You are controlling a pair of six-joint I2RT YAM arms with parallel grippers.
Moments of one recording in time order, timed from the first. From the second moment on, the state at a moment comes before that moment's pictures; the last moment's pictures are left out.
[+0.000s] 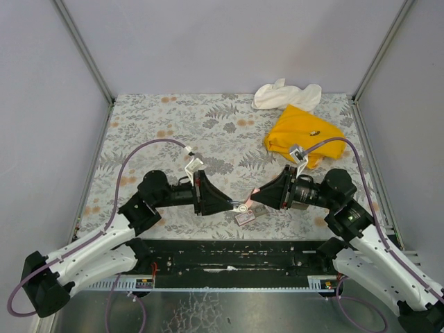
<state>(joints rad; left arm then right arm) -0.78 0.83 0.57 0.27 0.67 -0.67 0.61 0.64 0.62 0.01 -0.68 0.69</state>
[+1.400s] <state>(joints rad) -0.79 0.95 0.87 -0.14 0.69 -0.44 0.62 0.79 0.75 -0.05 -0.81 0.58</state>
